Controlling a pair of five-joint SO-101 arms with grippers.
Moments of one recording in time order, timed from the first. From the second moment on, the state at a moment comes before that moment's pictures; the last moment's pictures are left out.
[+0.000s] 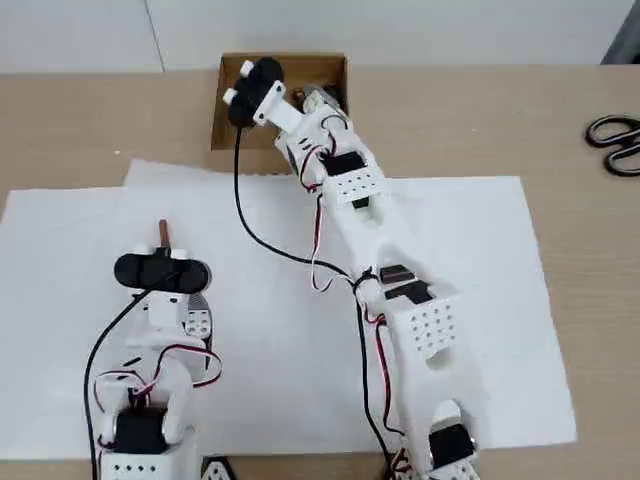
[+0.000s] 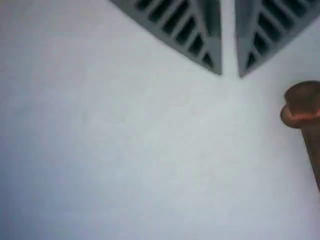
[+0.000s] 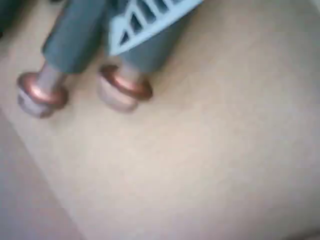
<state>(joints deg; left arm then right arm) -2.5 -103.4 94.3 57.8 -0.6 -23.2 44.0 -31.6 21.4 37.6</state>
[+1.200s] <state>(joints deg) -2.5 -103.4 94.3 57.8 -0.6 -16.6 11.3 -25.5 96.1 40.0</state>
